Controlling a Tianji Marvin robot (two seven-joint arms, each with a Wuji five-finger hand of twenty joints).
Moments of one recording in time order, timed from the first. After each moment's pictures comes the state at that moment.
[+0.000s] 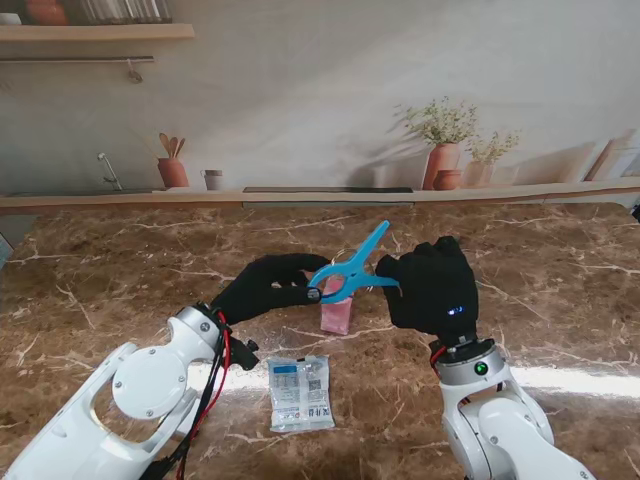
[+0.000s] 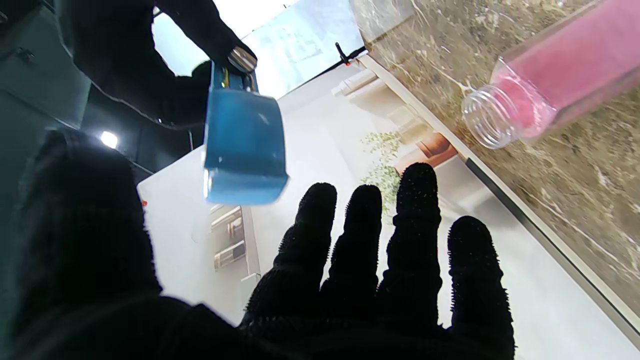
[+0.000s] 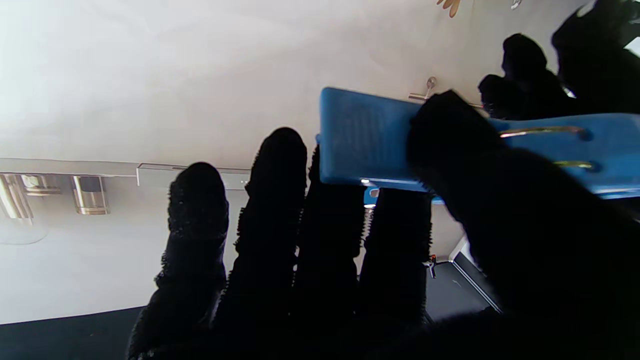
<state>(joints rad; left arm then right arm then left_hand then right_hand) 1.59 -1.12 -1.13 -1.89 0.13 -0.05 -0.10 -1.83 -1.07 1.25 -1.97 -1.42 0.16 -0.58 0.55 -0.37 0.01 -0.07 0.64 0.17 0.22 0.22 0.67 0.16 0.27 0.30 0.61 0.20 0.41 0.81 0.04 0.23 1.01 1.05 0.48 -0.80 1.16 -0.31 0.94 -0.35 0.89 0.65 1.22 -0.16 0.61 0.90 0.93 -0.11 0.94 0.83 0.52 0.02 1.31 0.82</state>
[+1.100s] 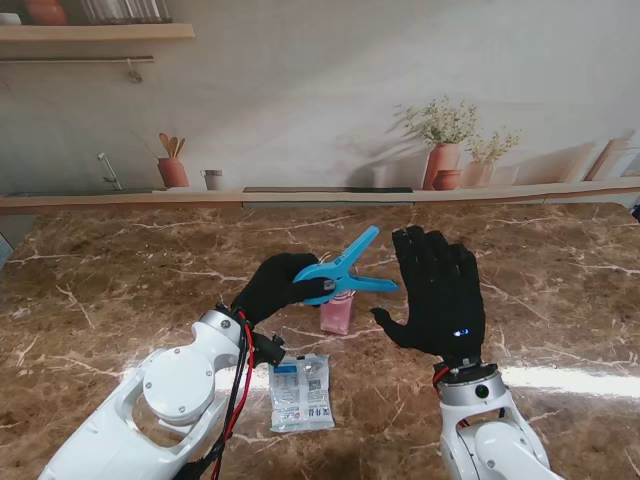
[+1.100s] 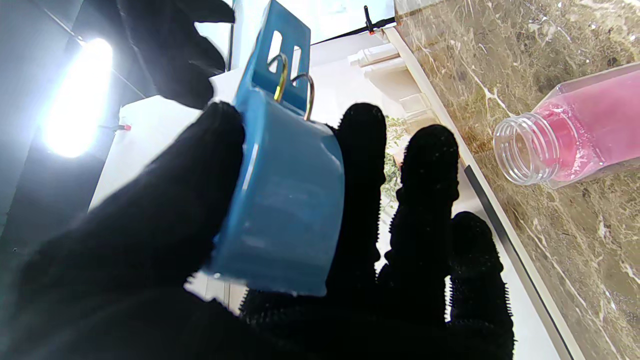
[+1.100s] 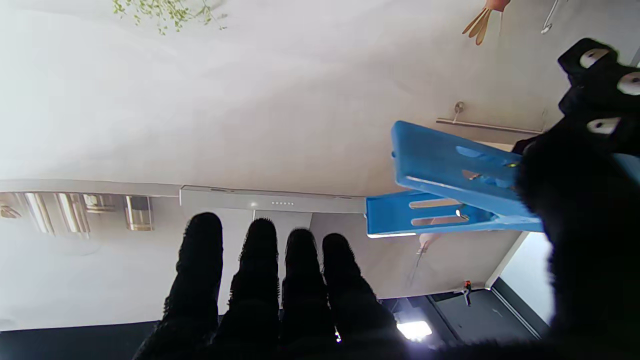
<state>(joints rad) 1.57 -1.19 -1.05 -1.85 -0.04 0.02 0.06 -1.90 -1.08 1.24 -1.95 -1.40 0.27 -0.61 0.67 -0.61 0.82 -0.26 0.88 0.11 0.77 0.43 1.22 0.10 0.52 0.62 0.92 0.25 0.75 0.93 0.10 0.23 1.17 1.09 0.22 -0.59 0.73 -0.05 0.16 0.20 0.12 0.80 0.18 0.05 0.27 0.52 0.17 -0.03 0.43 0.50 0.01 0.00 0.89 0.78</state>
